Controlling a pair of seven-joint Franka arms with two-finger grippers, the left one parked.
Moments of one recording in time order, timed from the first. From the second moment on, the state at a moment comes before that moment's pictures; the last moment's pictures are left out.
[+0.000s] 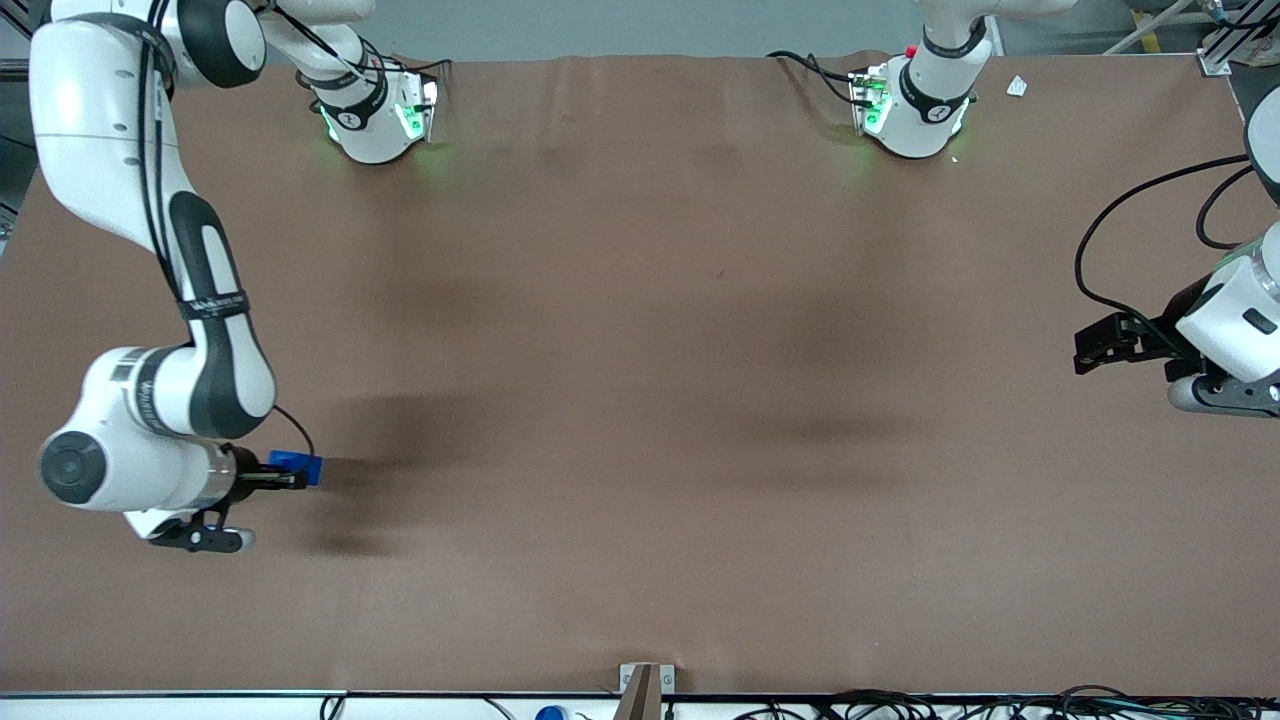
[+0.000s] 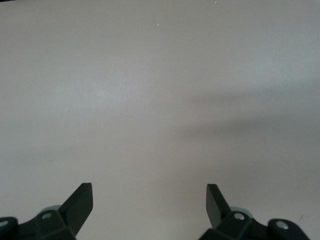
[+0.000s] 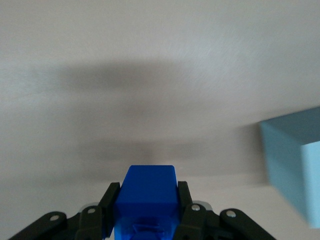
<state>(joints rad) -0.02 0.75 -0.04 -1.31 0.04 1.95 -0.05</state>
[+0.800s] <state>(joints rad) -0.15 0.74 -0.11 -1.29 0.02 1.99 -0.46</state>
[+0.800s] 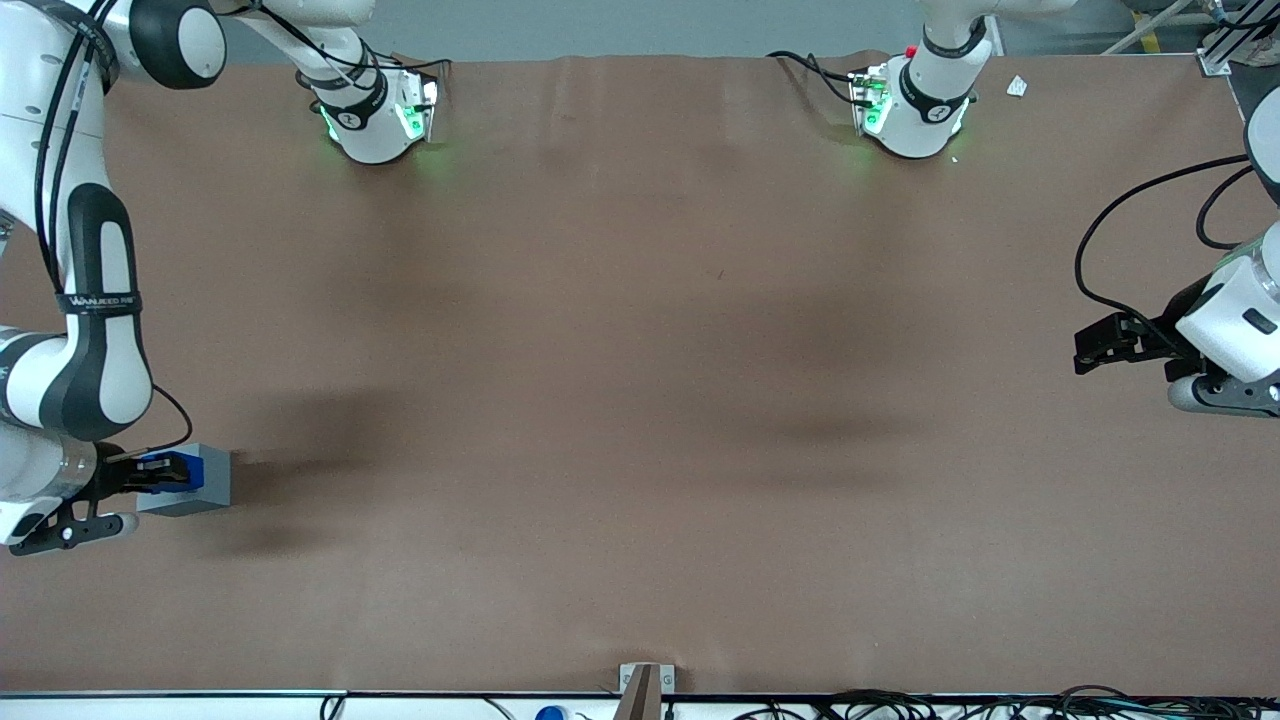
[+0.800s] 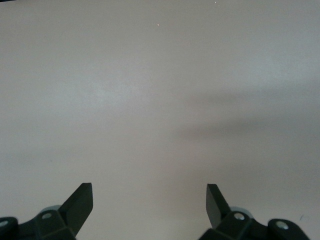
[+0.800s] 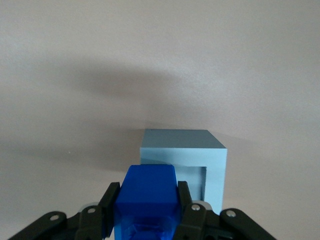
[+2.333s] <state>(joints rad) -0.19 0.75 -0.11 -1.29 0.02 2.02 -0.44</state>
